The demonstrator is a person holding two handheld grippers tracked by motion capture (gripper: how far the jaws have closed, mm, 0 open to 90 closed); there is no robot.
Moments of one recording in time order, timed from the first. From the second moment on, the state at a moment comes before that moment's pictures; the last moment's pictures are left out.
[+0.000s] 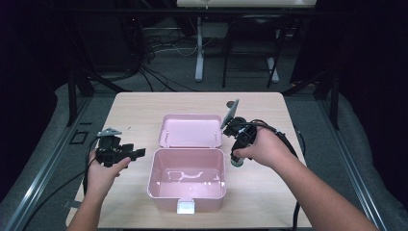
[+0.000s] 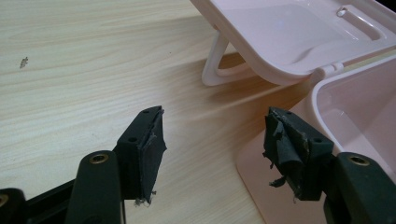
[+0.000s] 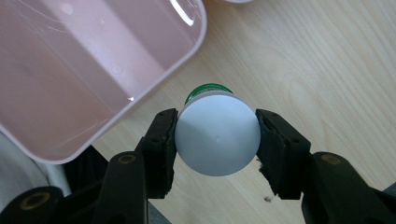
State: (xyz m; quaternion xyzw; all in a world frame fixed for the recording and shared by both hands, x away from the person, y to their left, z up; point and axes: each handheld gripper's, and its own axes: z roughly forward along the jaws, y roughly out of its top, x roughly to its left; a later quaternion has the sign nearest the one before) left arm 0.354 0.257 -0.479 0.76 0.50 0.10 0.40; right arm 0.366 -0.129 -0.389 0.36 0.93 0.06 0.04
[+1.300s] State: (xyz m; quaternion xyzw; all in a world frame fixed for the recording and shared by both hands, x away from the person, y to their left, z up) left arm 0.355 0.256 -0.480 0.76 0.50 0.10 0.40; right arm 0.349 -0.070 -0.378 0.28 0.96 0.06 0.02
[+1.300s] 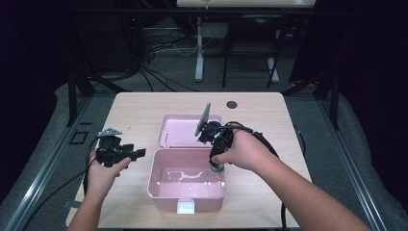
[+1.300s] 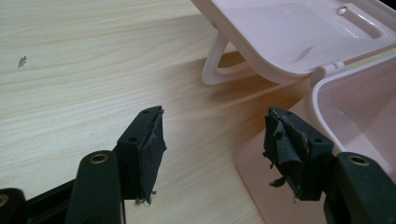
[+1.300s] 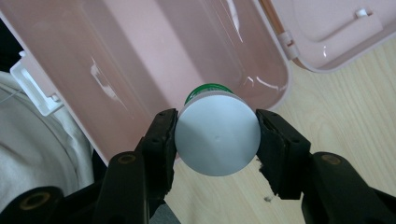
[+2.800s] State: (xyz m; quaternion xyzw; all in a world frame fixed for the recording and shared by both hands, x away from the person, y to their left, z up) left arm 0.355 0.257 -0.481 0.76 0.50 0.10 0.40; right arm 0.346 -0.050 -0.432 0.14 0.99 0.03 0.03
